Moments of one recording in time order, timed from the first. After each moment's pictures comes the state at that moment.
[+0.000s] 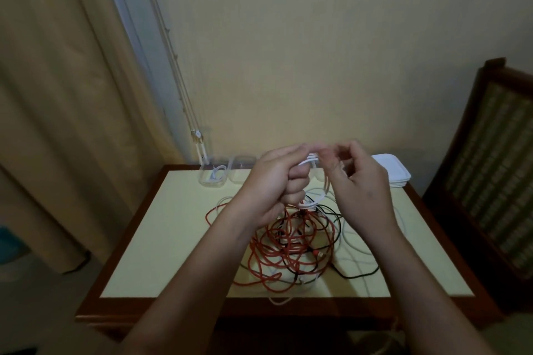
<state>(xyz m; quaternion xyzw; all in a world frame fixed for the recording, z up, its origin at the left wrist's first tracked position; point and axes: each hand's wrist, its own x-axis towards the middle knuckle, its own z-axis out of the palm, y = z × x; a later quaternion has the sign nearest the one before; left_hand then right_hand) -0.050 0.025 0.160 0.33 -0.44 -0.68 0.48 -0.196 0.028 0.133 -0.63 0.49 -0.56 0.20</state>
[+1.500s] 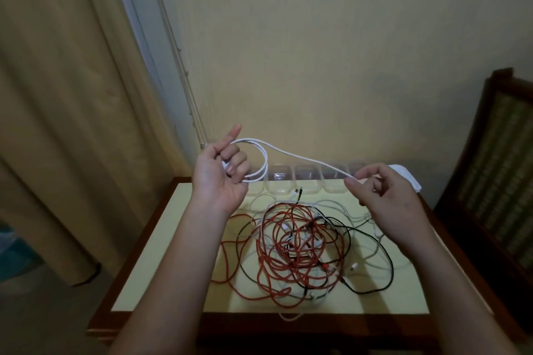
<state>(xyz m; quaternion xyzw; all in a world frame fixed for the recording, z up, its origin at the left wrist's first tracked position) 0.018 0.005 0.179 0.22 -0.14 -0.67 0.70 -0.242 0.012 0.117 -0.60 0.52 -0.52 0.31</state>
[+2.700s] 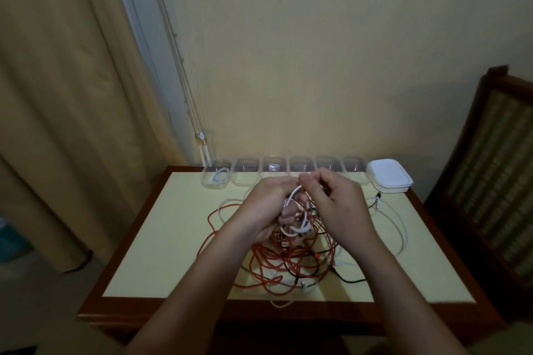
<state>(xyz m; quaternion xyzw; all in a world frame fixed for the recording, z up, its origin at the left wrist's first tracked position) -0.043 0.027 0.129 0.44 -0.42 -0.65 0.46 -0.181 0.024 0.108 -0.69 0.47 -0.50 0.24</state>
